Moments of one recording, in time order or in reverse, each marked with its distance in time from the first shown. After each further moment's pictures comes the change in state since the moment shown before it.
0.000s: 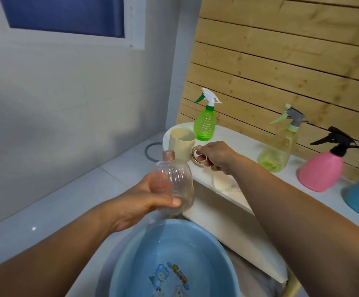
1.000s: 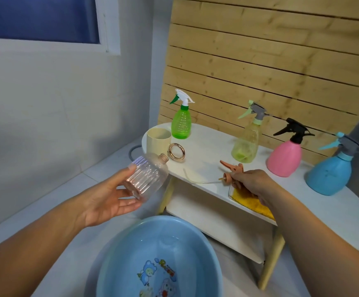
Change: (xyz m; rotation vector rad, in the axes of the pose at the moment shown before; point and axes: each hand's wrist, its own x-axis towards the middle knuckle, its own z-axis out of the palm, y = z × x) left_hand -0.011 0.003 -0.016 -0.274 0.201 -0.220; right_hand -0.089 0.113 -0.105 0.109 0.293 0.202
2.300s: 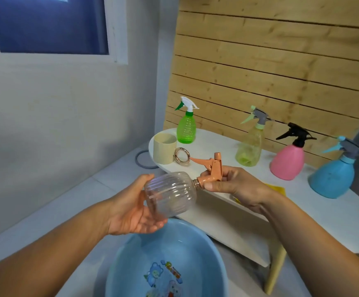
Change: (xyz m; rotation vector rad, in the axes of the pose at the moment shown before) left_hand -0.022 -0.001 0.038 0.169 -0.133 -0.276; right_hand -0.062 -0.026 0.026 0.184 -0.617 -0.465
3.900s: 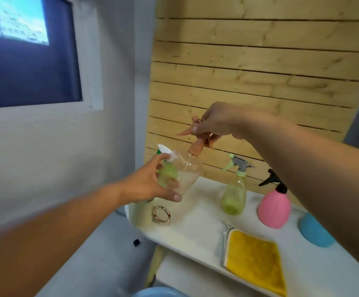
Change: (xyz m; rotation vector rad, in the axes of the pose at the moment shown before) left_hand 0.066 0.195 0.044 0.842 0.094 0.802; right_hand 0.108 -0.243 -0.075 -0.837 0.340 0.088
